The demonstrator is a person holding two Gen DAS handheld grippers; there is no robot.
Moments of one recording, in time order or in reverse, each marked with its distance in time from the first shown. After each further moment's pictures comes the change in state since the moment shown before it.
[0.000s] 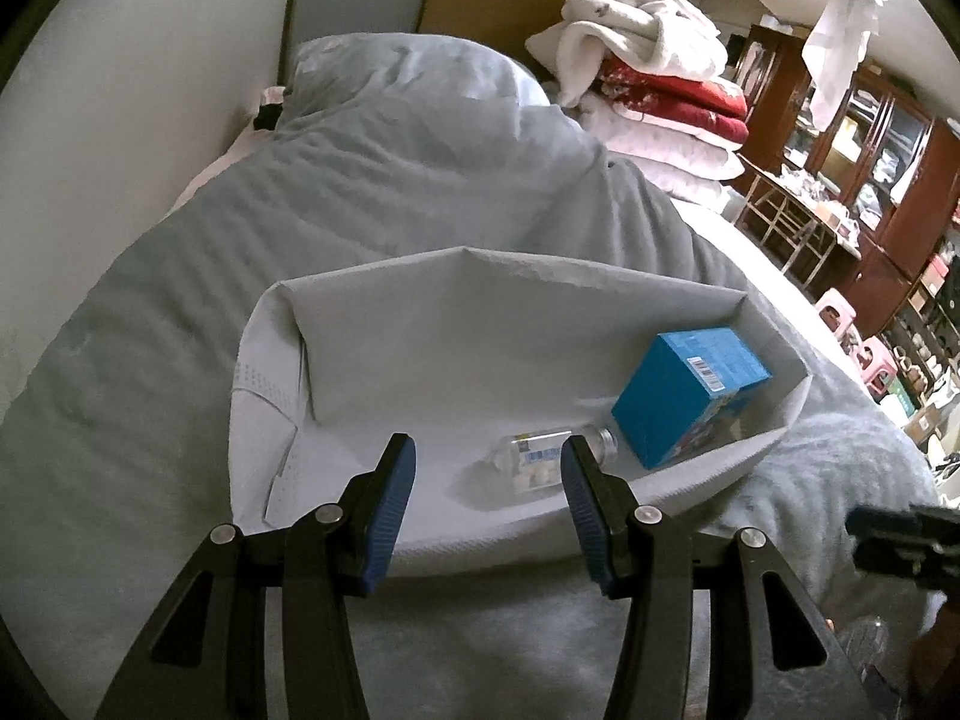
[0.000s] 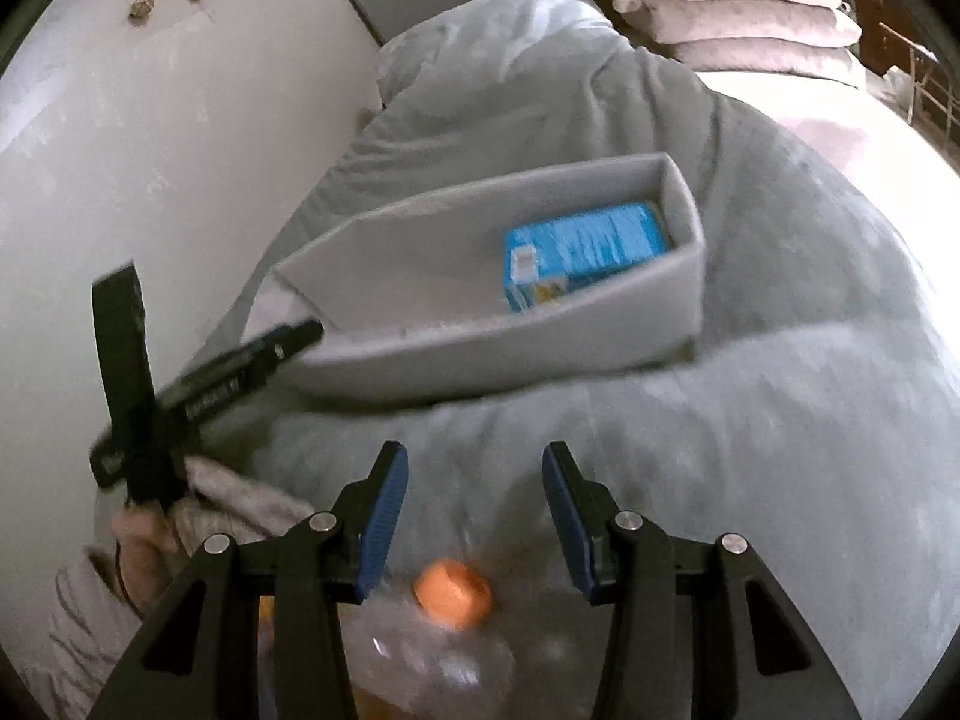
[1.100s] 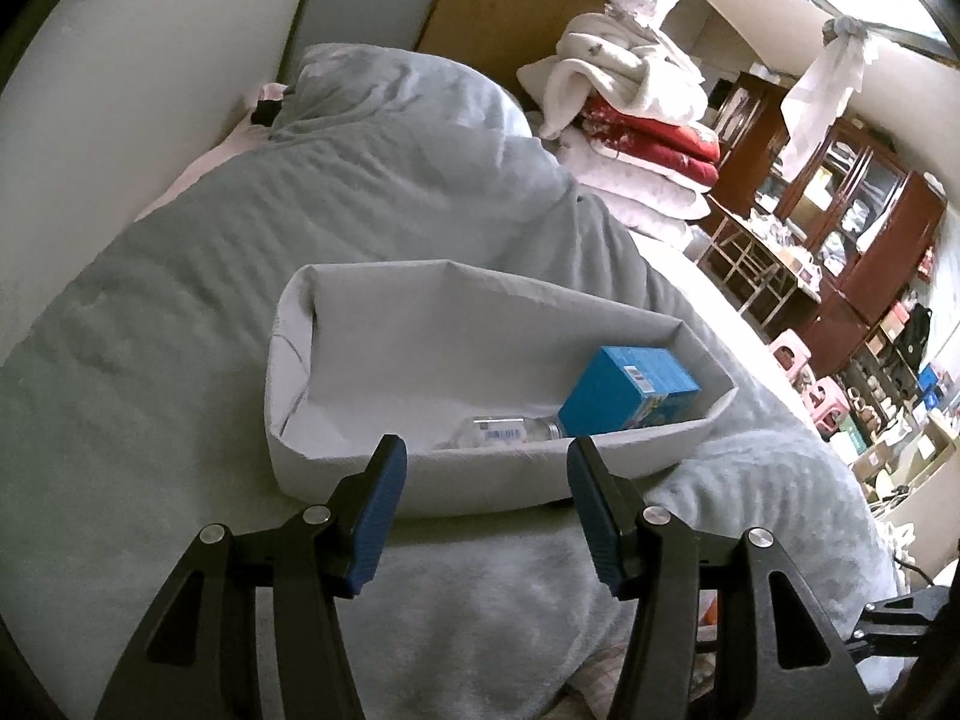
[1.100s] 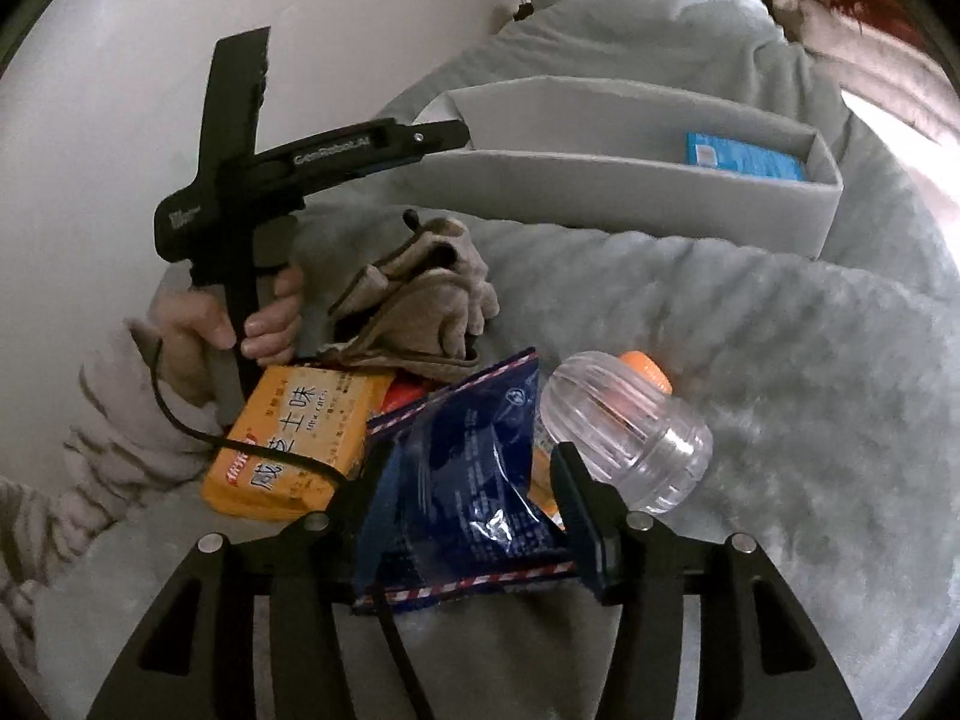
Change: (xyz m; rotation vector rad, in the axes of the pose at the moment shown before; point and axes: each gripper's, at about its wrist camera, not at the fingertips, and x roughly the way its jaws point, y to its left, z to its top) left arm -0.041 0.005 -0.018 -0.088 -0.052 -0.115; right arm -0.010 0.079 -0.063 -0.314 0.218 0.064
